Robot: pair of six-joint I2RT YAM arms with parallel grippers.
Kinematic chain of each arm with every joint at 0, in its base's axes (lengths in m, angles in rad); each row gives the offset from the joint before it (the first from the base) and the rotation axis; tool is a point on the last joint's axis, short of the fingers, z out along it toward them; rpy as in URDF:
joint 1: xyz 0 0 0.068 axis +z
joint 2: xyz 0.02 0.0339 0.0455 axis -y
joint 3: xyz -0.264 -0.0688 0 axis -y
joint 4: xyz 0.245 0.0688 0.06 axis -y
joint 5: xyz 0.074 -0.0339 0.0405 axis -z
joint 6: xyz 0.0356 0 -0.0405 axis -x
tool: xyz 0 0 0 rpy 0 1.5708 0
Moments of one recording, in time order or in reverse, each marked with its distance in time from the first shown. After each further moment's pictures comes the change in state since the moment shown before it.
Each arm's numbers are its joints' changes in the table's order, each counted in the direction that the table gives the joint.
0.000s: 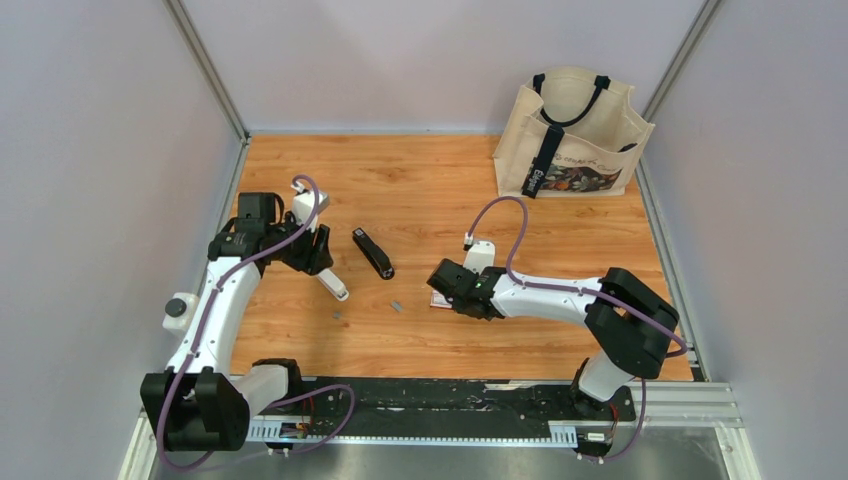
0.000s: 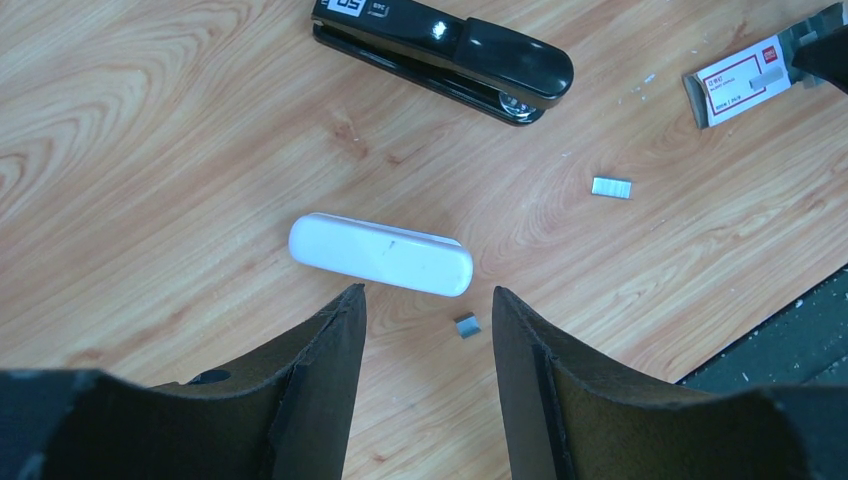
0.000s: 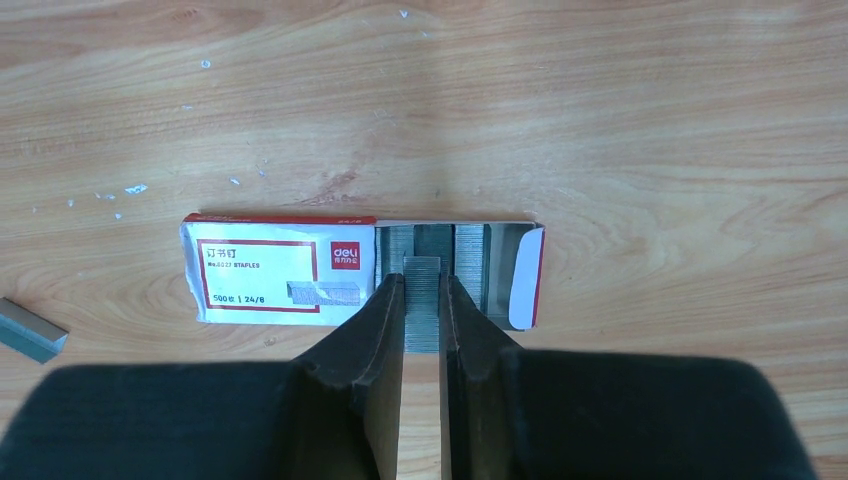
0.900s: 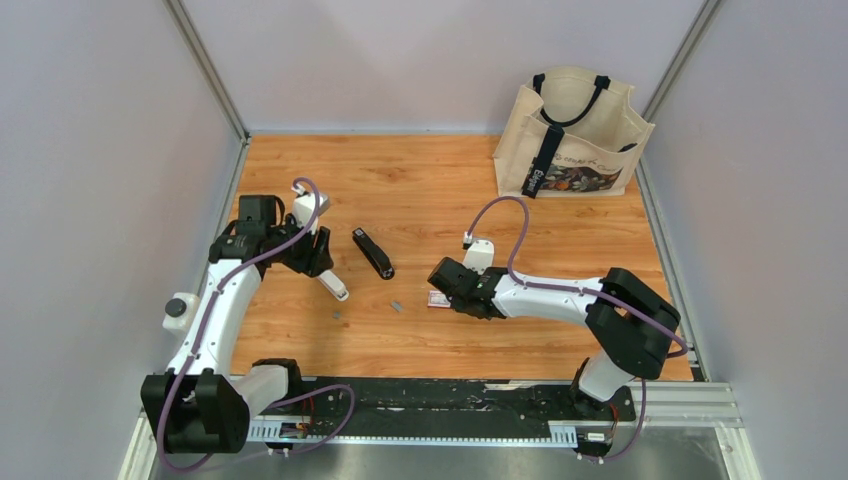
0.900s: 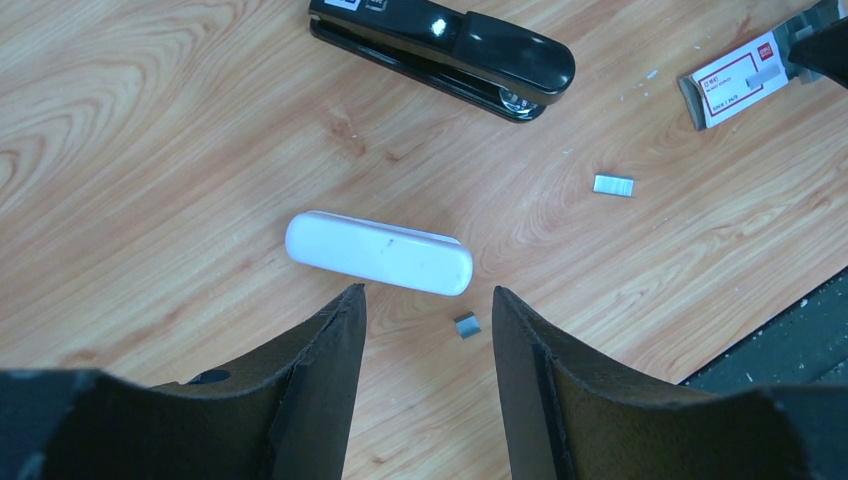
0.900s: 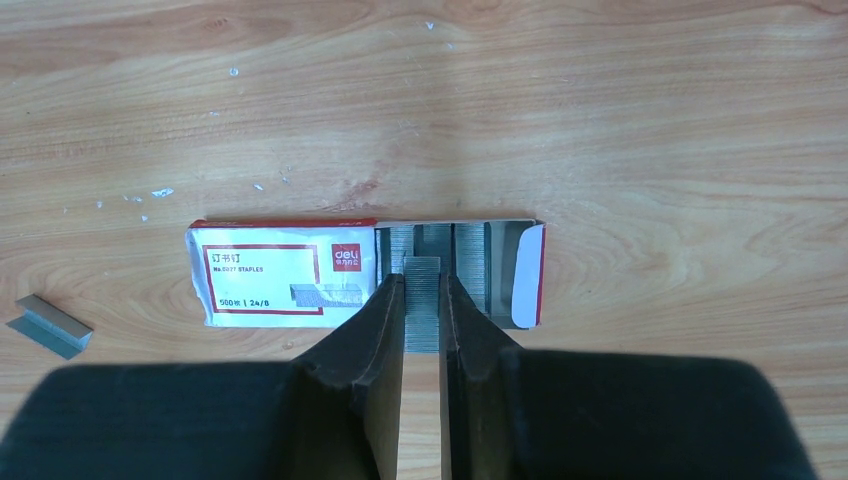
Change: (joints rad) left arm -0.001 0.010 -0.024 0.014 0.000 0.000; right arm -0.006 0.005 -0.014 0.055 -0.016 0.022
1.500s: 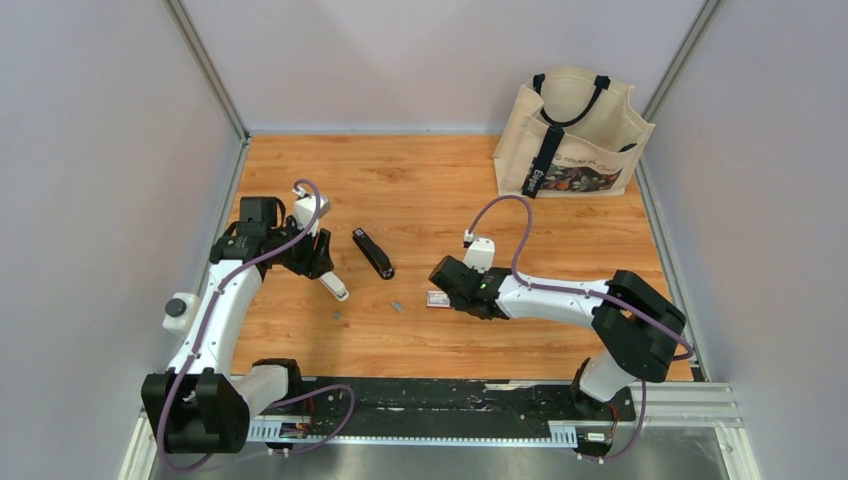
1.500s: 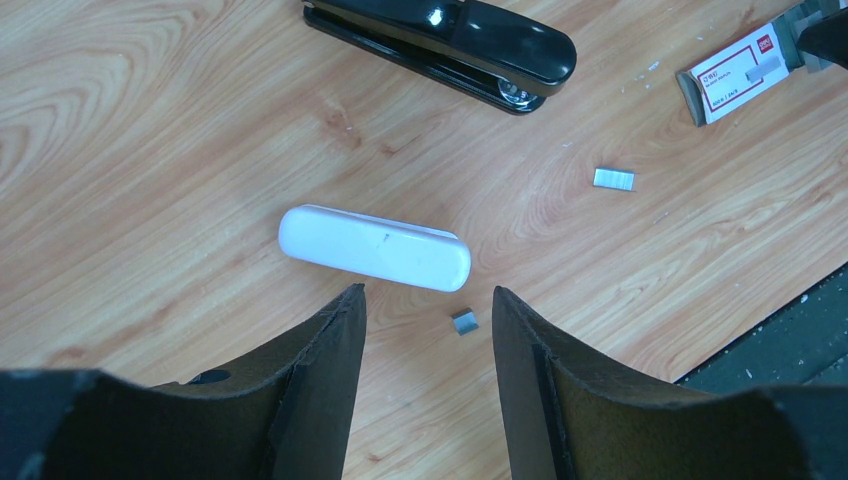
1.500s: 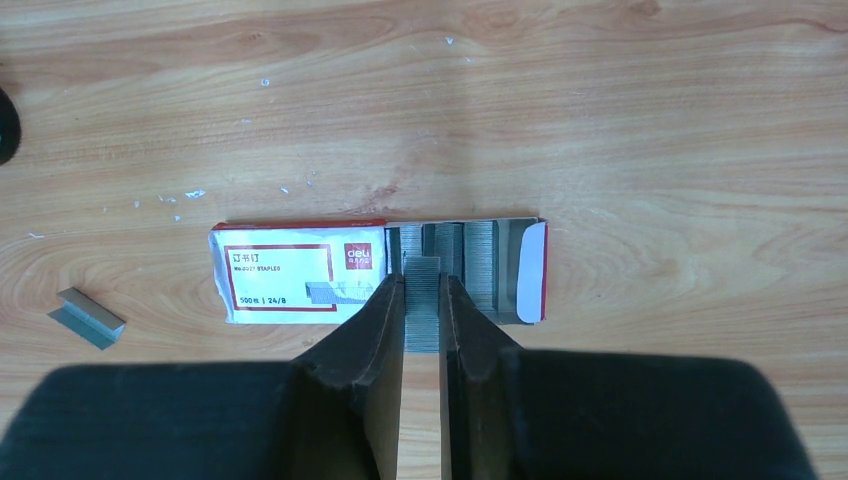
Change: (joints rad) left arm 0.000 0.001 -0.016 0.000 0.000 -0.001; right arm 0.000 0.027 -0.011 0.030 0.000 0.010
